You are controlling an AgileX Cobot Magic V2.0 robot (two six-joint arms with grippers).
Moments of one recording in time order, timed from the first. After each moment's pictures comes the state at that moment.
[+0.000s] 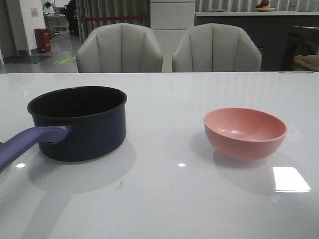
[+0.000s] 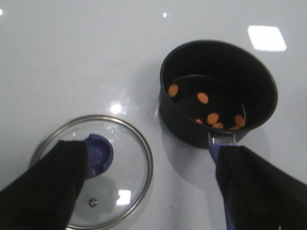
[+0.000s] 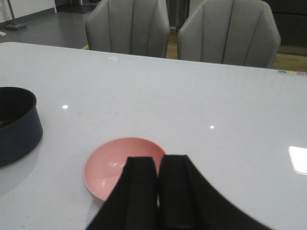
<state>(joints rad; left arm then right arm) -0.28 0.87 -0.75 0.19 0.65 -0.39 0.23 0.45 -0.30 0.24 0.08 -0.18</state>
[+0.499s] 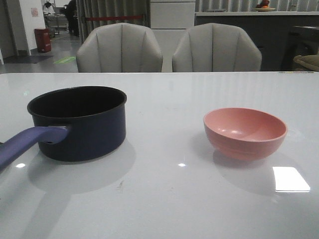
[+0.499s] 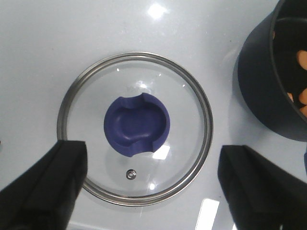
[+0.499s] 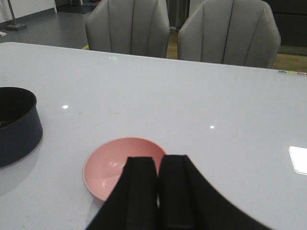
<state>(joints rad) -0.05 1.31 -0.95 0.06 0.79 -0.31 0.23 0.45 -0.30 0.24 0.08 -0.18</state>
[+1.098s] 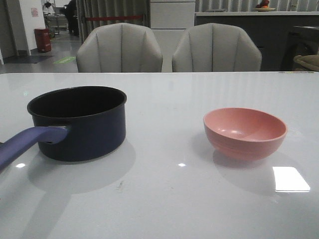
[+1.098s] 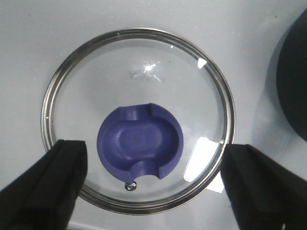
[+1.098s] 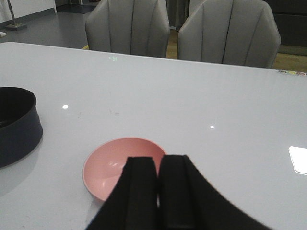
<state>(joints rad) 0.02 1.64 -1.17 -0.02 0.97 -0.25 0.23 0.45 -0.30 0.24 0.08 -0.18</state>
